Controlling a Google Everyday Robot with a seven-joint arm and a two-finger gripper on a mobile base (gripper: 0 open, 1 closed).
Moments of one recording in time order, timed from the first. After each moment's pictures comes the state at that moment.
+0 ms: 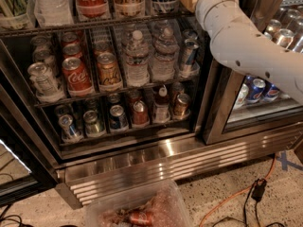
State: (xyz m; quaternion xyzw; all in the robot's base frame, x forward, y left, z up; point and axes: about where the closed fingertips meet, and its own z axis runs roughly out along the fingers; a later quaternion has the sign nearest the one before) arm 0.746 -0.144 1.074 -0.15 0.60 -0.06 0.79
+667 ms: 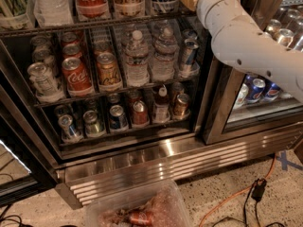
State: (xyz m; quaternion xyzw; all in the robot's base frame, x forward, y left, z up) arm 0.746 -0.145 1.081 -0.15 0.59 -0.06 0.79
